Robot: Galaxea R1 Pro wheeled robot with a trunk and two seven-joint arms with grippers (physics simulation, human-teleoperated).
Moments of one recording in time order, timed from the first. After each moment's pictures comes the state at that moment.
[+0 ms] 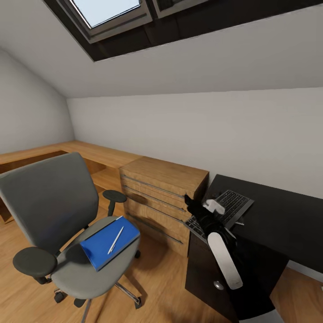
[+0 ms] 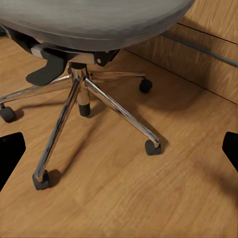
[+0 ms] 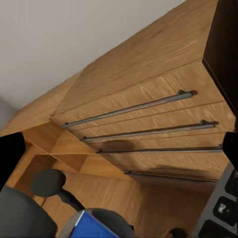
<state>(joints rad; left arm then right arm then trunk) 0.22 -0.04 -0.28 -0.73 0.14 -0.74 0.37 -0.45 0.08 0.21 -1.46 -0.79 0.27 -0.41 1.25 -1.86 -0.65</state>
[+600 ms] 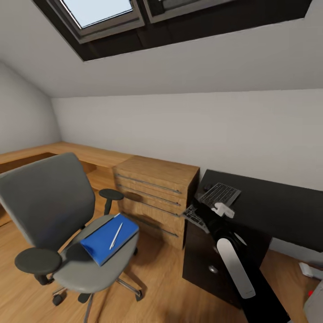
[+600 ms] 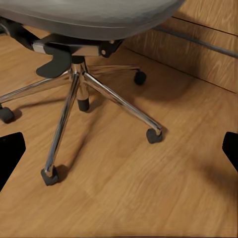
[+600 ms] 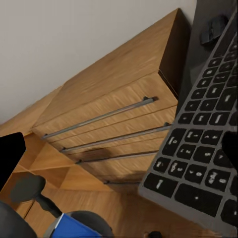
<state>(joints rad) 0.22 -0.04 -0.28 -0.72 0.13 -0.74 0.36 -0.41 0.00 0.21 -1.52 -0.80 0.25 -0.41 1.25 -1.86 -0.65</state>
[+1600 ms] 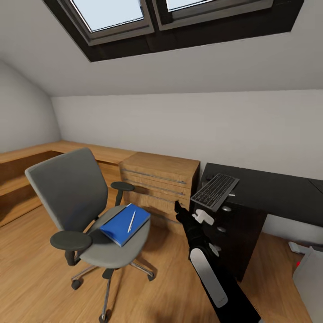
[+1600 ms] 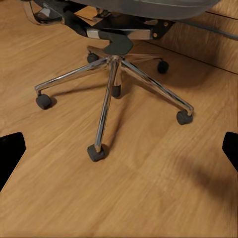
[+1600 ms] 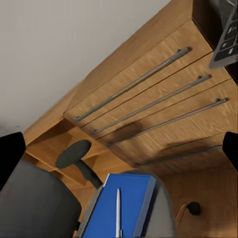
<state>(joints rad) 0.22 -0.04 -0.26 -0.72 0.14 -0.74 0.37 -0.40 0.11 0.37 -1.37 -0.80 -0.03 -0.41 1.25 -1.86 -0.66</state>
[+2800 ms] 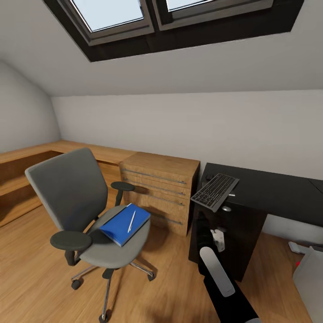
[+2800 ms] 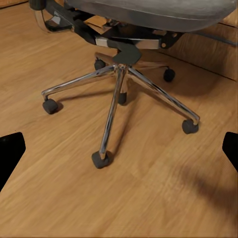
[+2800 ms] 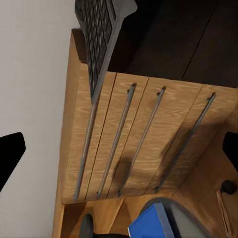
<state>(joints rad) 0.22 -0.05 -0.22 -0.74 0.13 -0.74 0.37 -0.41 0.14 0.23 -1.20 -1.32 -0.43 -0.40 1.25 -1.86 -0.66</state>
